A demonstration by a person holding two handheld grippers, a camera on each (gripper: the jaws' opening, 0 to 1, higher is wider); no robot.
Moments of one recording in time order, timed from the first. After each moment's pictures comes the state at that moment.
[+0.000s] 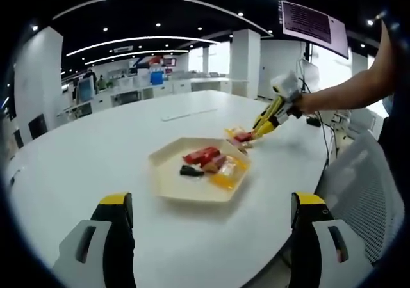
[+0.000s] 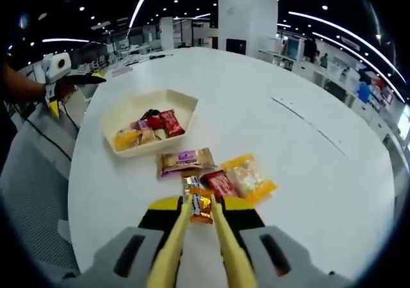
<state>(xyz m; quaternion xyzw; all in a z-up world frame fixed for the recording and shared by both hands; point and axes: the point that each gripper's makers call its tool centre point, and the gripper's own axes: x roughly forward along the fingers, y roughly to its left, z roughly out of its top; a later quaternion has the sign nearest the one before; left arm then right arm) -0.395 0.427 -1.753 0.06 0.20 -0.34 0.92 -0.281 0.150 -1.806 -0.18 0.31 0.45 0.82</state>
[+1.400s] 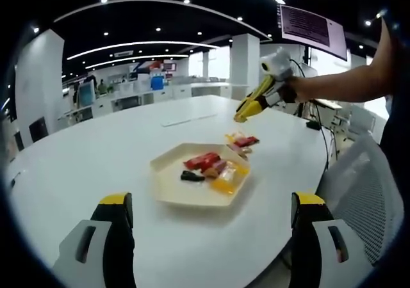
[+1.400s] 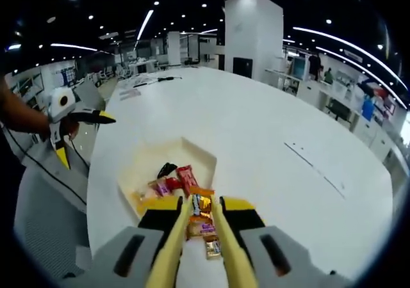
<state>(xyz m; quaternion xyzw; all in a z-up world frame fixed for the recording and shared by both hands) -0.394 0.427 -1.747 0.06 0.19 -0.34 0.92 -0.272 0.239 -1.728 -0.17 0.26 0.48 0.82</state>
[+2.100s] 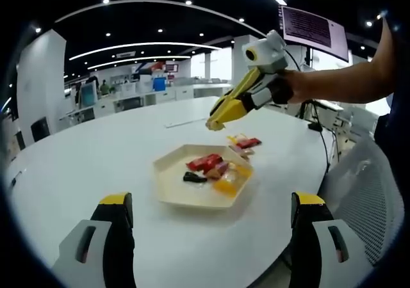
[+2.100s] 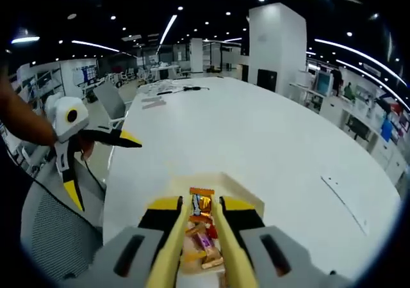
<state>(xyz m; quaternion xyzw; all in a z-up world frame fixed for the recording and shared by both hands) -0.393 0.429 -1.744 0.06 0.18 -0.33 0.92 -0.297 0.351 -1.714 -0.17 0.22 0.55 0.79</state>
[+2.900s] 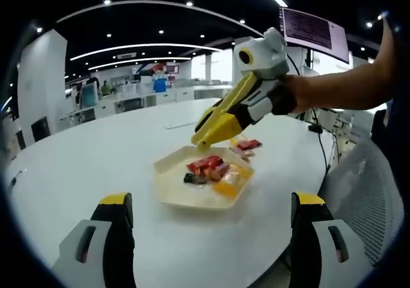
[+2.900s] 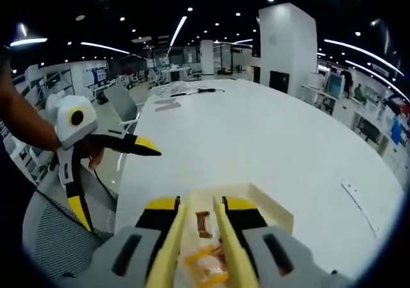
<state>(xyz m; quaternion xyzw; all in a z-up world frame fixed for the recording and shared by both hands) -0.393 0.429 -1.743 0.06 0.18 -0.33 0.93 -0.316 0.386 -1.719 -0.16 0.21 0.57 0.78</state>
